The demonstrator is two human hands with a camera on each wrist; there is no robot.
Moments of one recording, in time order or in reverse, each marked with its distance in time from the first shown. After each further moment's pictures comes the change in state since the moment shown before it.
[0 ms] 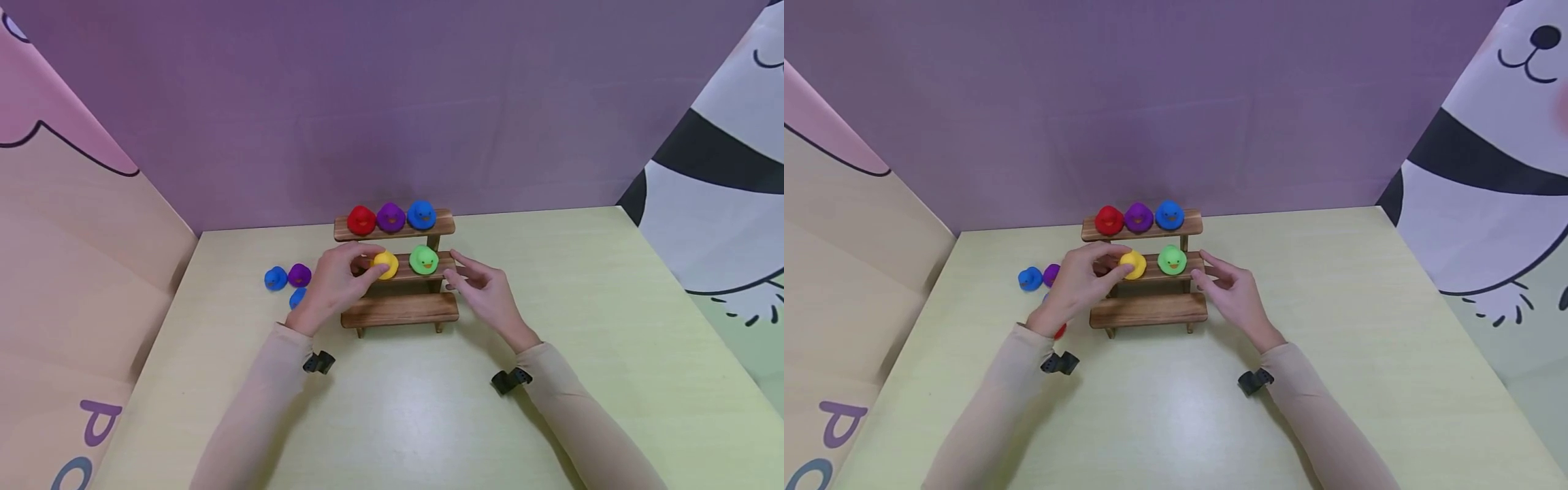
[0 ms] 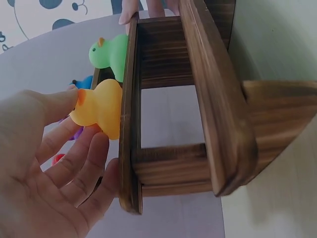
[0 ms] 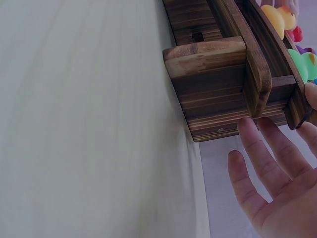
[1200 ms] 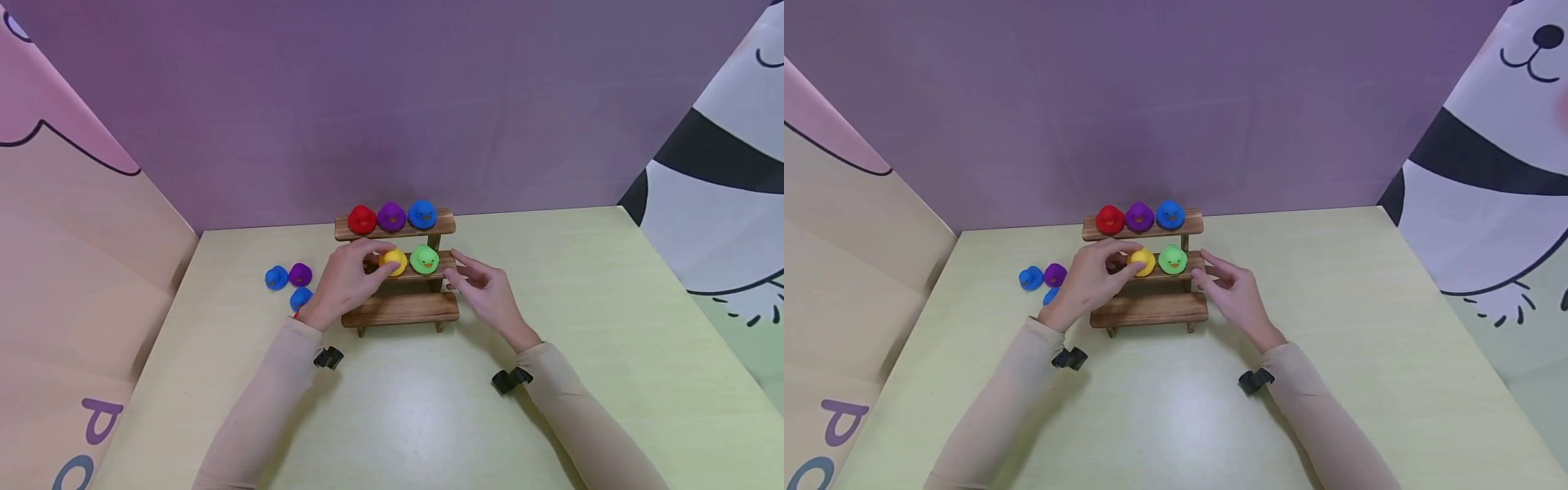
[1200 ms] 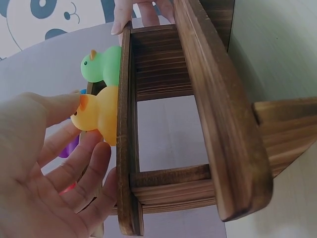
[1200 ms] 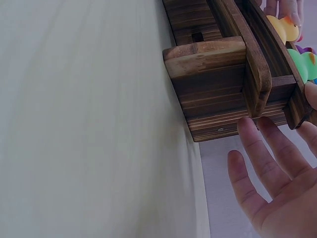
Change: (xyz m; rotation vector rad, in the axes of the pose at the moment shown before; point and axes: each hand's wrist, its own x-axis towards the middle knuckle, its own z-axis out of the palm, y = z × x) left_hand 0.008 0.008 0.010 0.075 -0.009 0.002; right_hand 0.001 0.001 0.000 -0.014 -0.002 -0.001
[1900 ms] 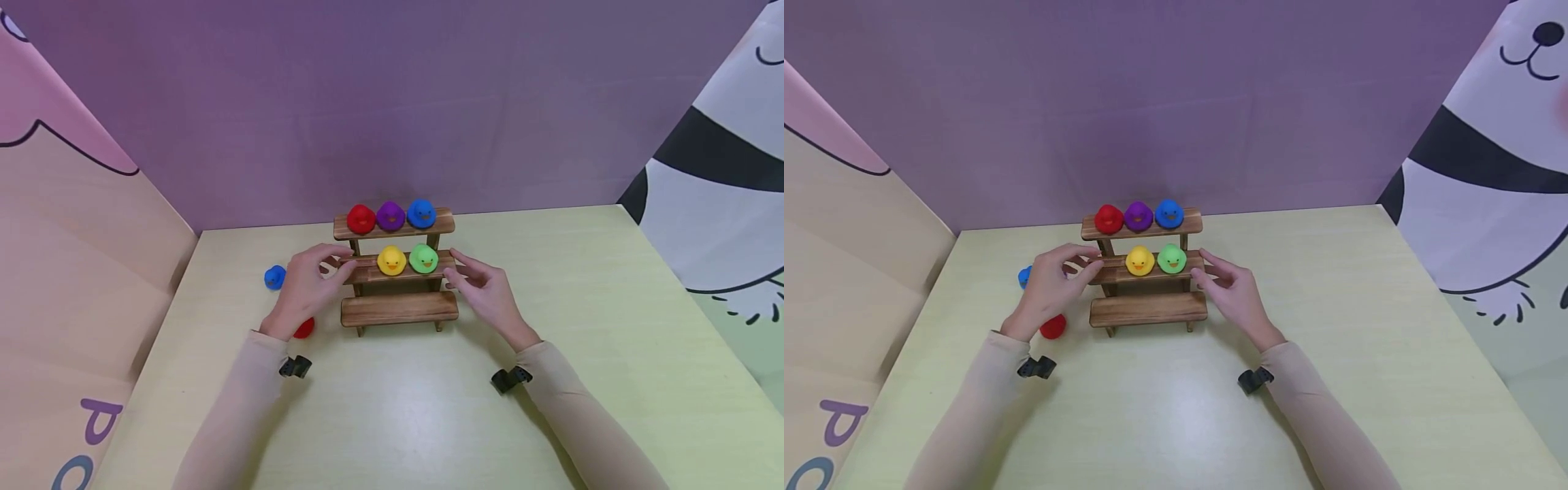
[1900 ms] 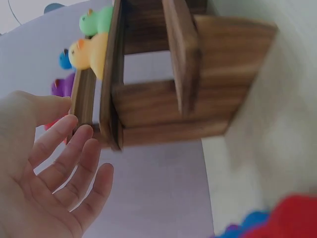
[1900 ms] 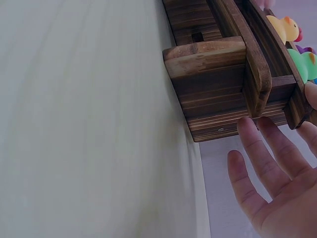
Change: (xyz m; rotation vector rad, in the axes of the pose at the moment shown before) left_hand -0.027 -0.041 -0.032 -0.025 0.109 -0.069; right_hand 0.000 0.000 0.002 0.006 -0.003 0.004
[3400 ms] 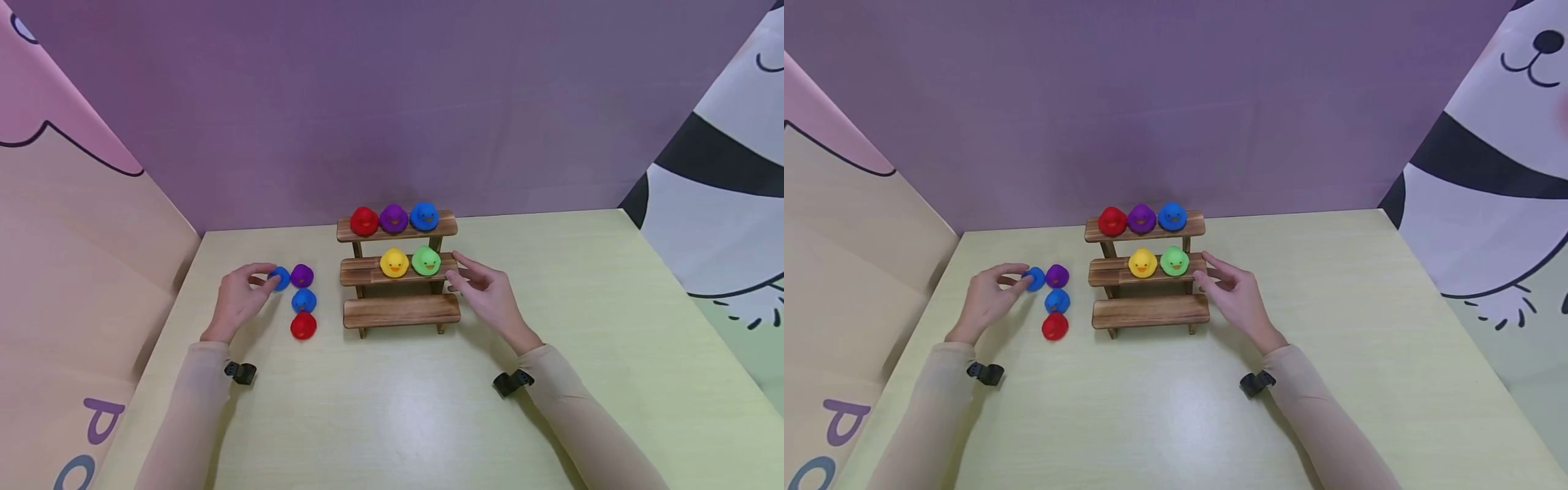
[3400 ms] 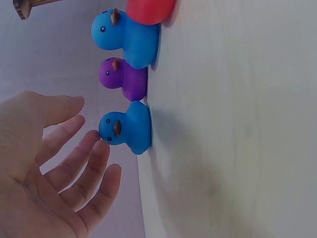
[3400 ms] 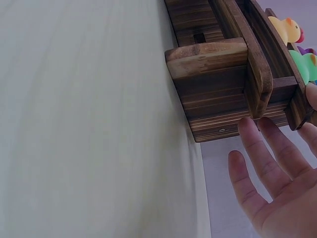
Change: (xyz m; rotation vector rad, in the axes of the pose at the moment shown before) left_hand -0.030 -0.119 -0.061 0.089 0.022 -0.301; right_hand -0.001 0.001 0.001 0.000 0.008 -0.004
